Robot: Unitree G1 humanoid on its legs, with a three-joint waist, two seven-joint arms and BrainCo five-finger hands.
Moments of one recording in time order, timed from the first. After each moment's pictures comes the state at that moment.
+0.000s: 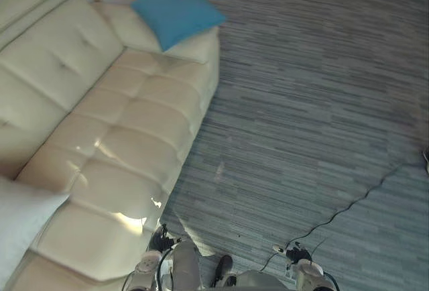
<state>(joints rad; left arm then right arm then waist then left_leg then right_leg) 0.00 0.08 0.05 0.94 -0.02 -0.13 0.06 -0.10 -0.09 -0.22 1.16 0.08 -0.05 -0.17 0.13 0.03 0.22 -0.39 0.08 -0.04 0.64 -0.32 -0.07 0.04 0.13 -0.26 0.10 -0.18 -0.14</state>
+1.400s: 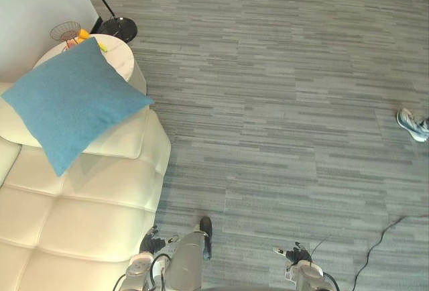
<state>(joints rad) 0.04 0.13 0.06 0.95 -0.07 -0.12 0.06 -0.05 -0.07 -0.27 1.12 0.02 -0.05 -0.15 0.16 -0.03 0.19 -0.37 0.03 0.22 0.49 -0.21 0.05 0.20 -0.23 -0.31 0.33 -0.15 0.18</state>
